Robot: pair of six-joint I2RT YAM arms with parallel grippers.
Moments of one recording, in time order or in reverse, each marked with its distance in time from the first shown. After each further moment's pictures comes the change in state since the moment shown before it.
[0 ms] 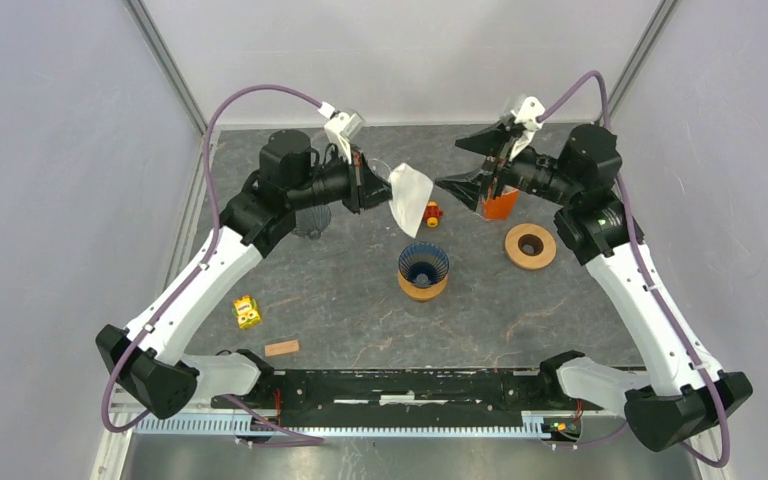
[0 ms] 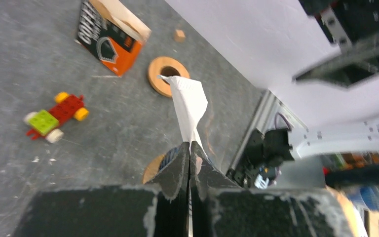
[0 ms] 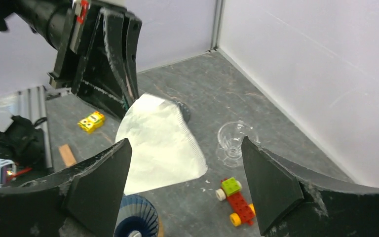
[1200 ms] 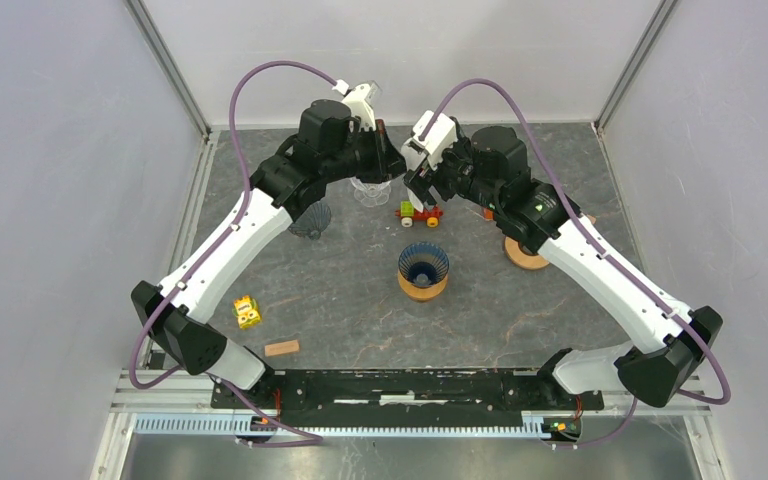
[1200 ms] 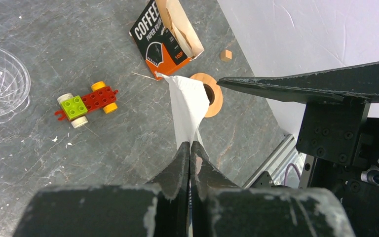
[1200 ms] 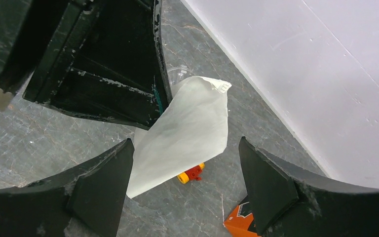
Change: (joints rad) left arm -0.065 0.264 0.365 -0.245 -0.361 -0.162; right arm 0.370 0.217 0.174 -0.264 0.700 -0.364
